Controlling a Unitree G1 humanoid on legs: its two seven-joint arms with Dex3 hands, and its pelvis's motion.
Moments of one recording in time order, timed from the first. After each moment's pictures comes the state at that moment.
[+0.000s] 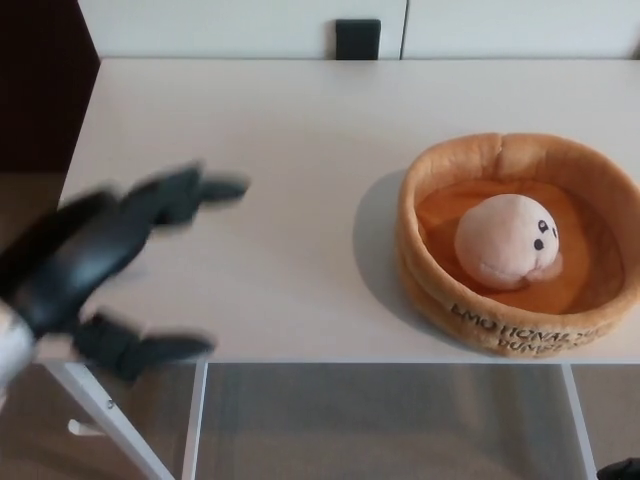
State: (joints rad) left_arm 0.09 0.47 0.11 -0.65 0.41 0.34 -0.74; right_arm -0.26 -0.41 0.15 1.33 -0.30 -0.12 0.06
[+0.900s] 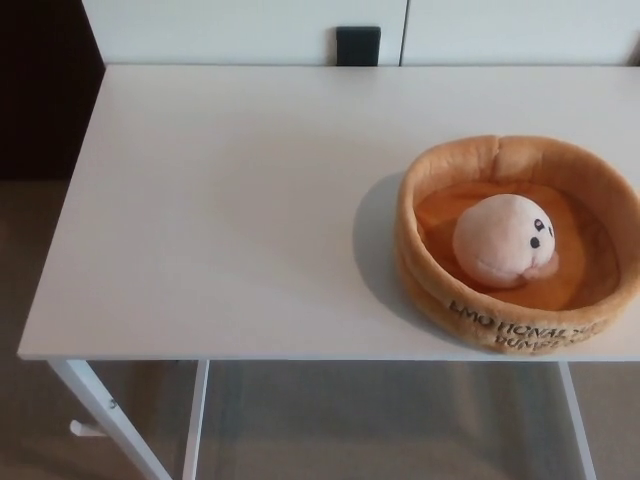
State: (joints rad) left_arm 0.55 0.73 -0.09 0.38 0.53 0.15 -0.52; right_arm -0.12 -0.41 0.13 1.33 -0.30 -0.10 0.06
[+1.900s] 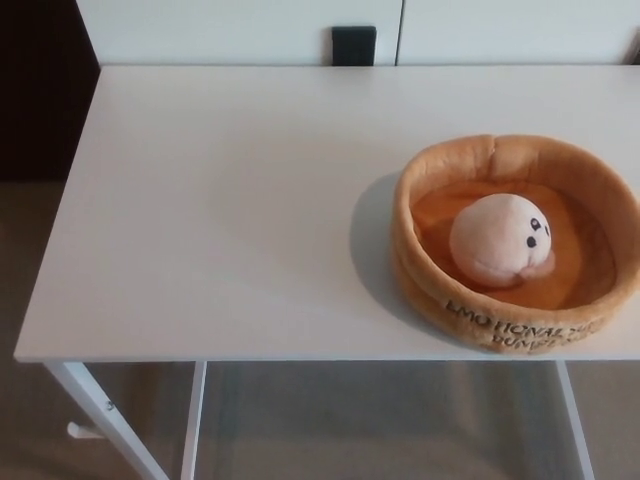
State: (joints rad) left_arm 0.17 0.60 0.03 1.28 0.39 -0.21 -0.19; right_arm -0.10 -0.42 0.14 1.33 -0.30 -0.09 0.07
